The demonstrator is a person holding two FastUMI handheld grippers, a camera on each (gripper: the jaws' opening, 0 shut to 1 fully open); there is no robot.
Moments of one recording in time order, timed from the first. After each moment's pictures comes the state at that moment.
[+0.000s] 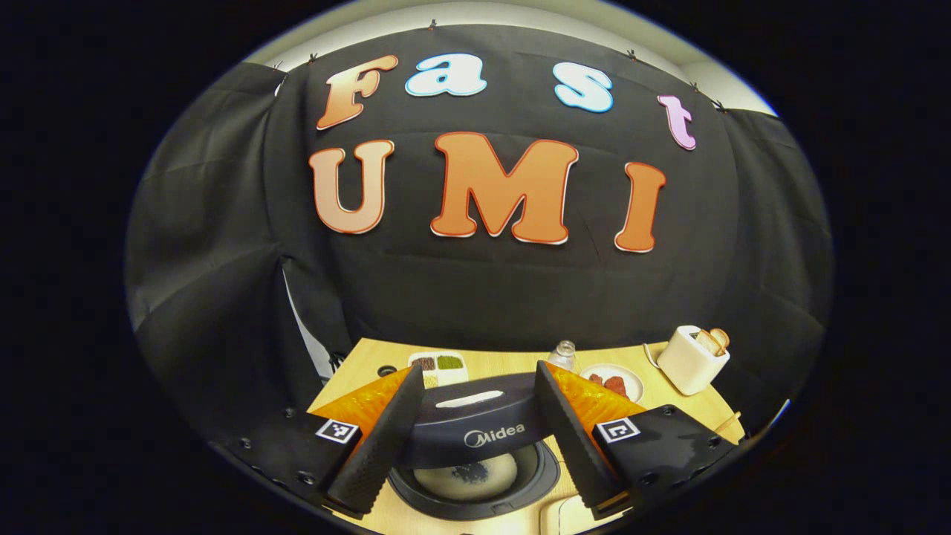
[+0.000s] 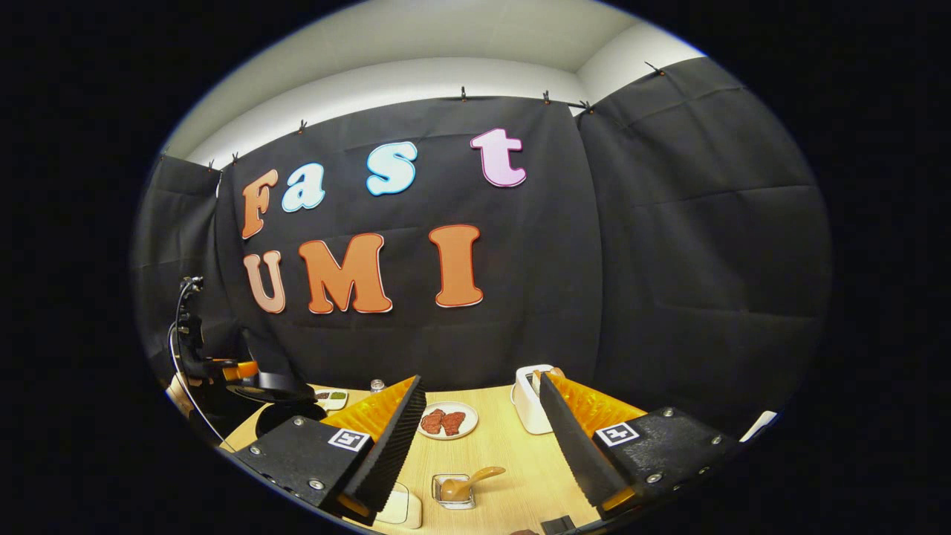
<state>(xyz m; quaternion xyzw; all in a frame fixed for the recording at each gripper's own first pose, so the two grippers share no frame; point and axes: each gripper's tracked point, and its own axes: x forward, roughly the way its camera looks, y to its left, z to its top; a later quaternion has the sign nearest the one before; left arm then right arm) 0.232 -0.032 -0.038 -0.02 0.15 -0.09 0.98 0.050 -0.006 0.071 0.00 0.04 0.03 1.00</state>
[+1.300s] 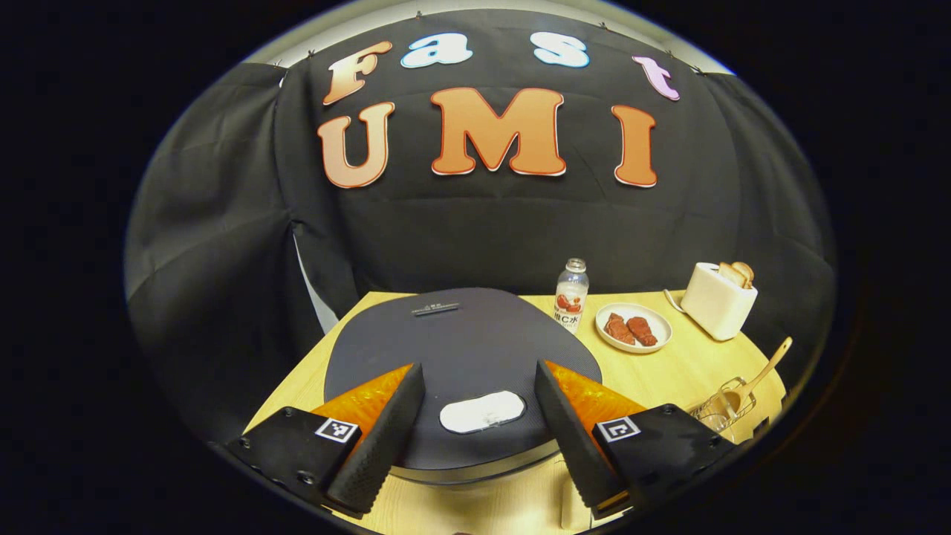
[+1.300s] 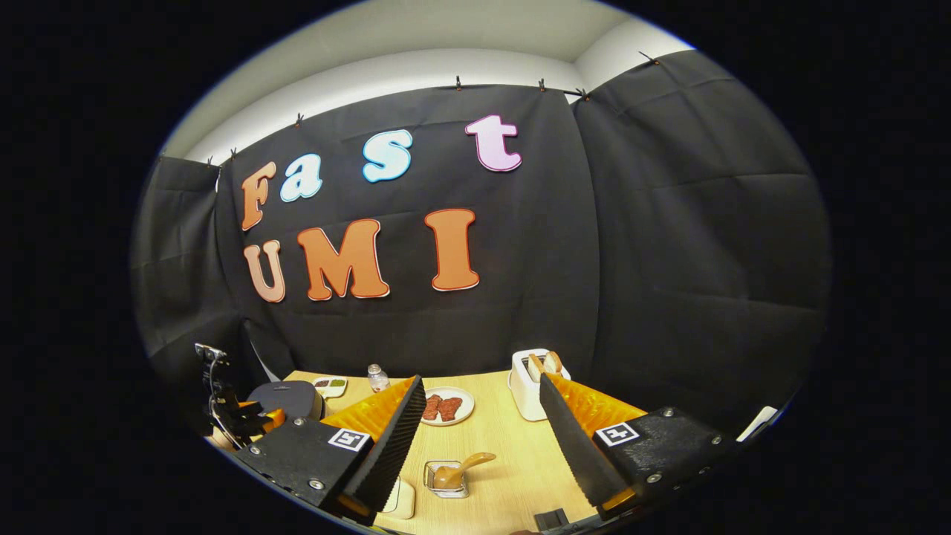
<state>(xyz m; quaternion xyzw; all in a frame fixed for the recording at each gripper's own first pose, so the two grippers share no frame) 0.193 -0.048 -0.188 0.02 0.17 -0.04 0.98 0.044 -0.028 0.046 0.01 0.06 0.03 1.00</state>
